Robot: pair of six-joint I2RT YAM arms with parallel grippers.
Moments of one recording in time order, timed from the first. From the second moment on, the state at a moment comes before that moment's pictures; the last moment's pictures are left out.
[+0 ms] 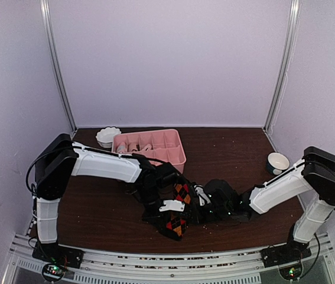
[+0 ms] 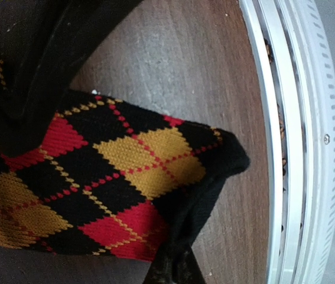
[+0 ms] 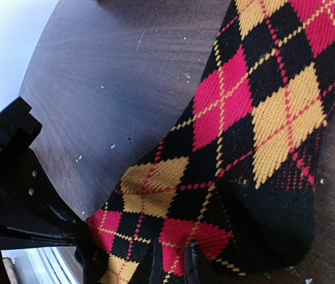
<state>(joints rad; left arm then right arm) -1.03 2.07 1.43 -0.87 0.52 0.66 1.02 1.67 0.60 0.35 -0.16 0.77</state>
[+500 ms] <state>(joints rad) -1.01 2.10 1.49 -0.92 0.43 0.65 0.99 1.74 0.71 0.23 0.09 0.80</state>
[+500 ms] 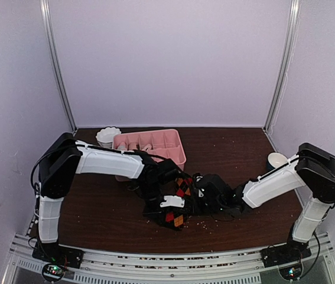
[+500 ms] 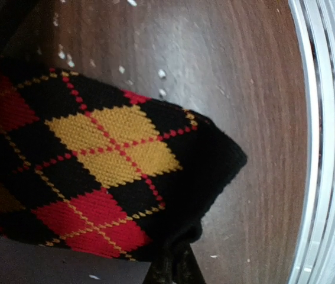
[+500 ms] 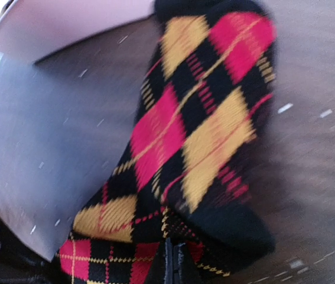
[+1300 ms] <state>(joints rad) -1.00 2.25 1.70 -0.97 0.53 0.61 1.05 1.40 0.30 0.51 0.16 0.66</state>
